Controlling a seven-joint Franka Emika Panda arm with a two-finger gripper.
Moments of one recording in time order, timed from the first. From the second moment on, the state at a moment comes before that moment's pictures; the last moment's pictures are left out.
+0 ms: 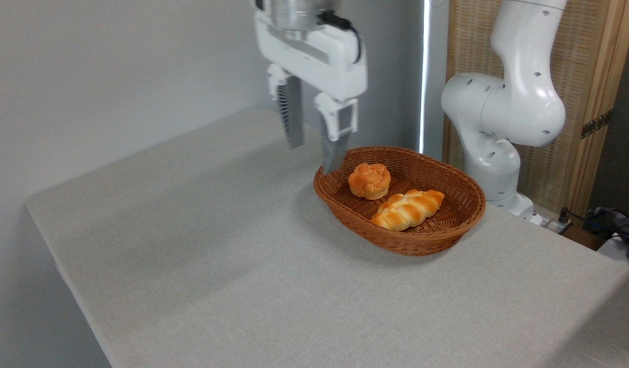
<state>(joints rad) -0.04 -0.31 0.04 -1.94 -0.10 1.64 0.83</state>
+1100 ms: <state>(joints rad) -0.05 -0.06 0.02 -1.65 -0.11 1.63 0.78</state>
